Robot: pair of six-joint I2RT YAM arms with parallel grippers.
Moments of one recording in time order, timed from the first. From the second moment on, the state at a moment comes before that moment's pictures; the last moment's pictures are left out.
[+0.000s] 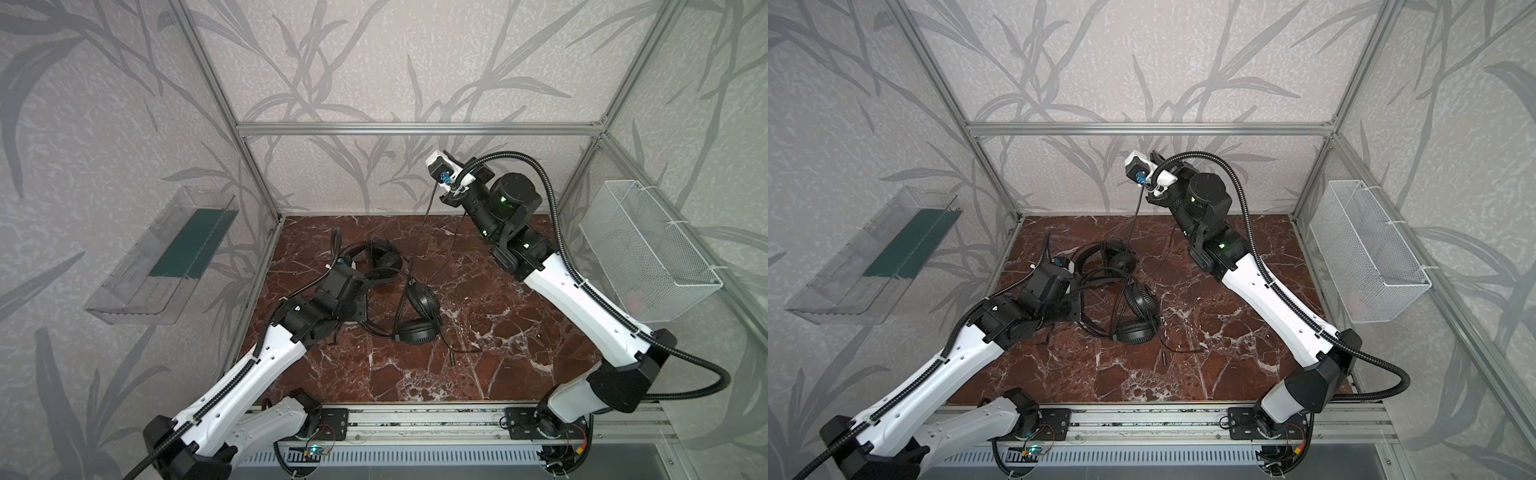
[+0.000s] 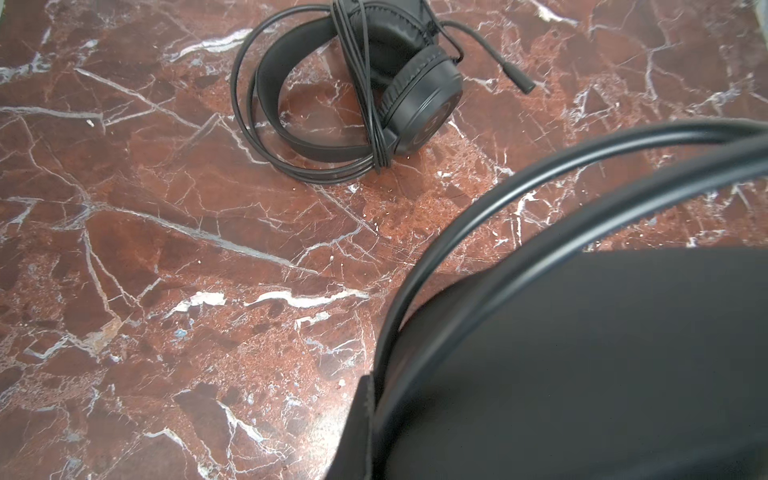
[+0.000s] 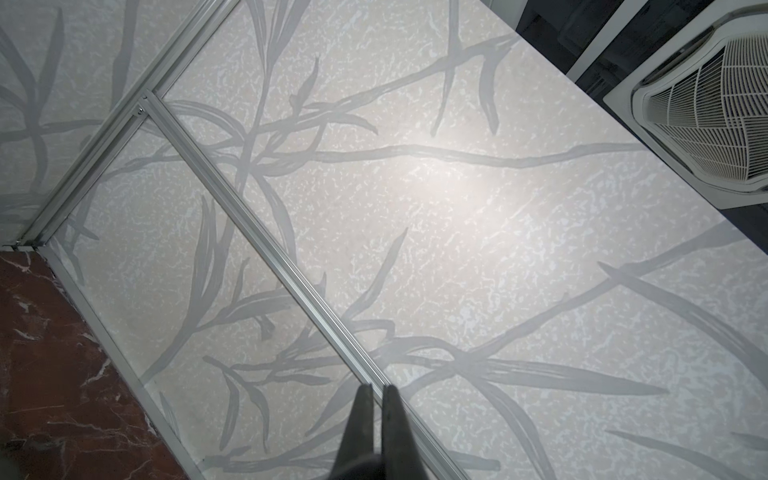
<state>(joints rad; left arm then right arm) -0.60 0.99 1.02 -0.92 -0.20 -0.52 0.68 1.55 1.73 0.09 0.23 -0.85</state>
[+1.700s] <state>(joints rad) -0.67 0.63 1.16 -1.03 -0.06 -0.42 0.41 1.92 1.97 0.00 0.22 -0.49</state>
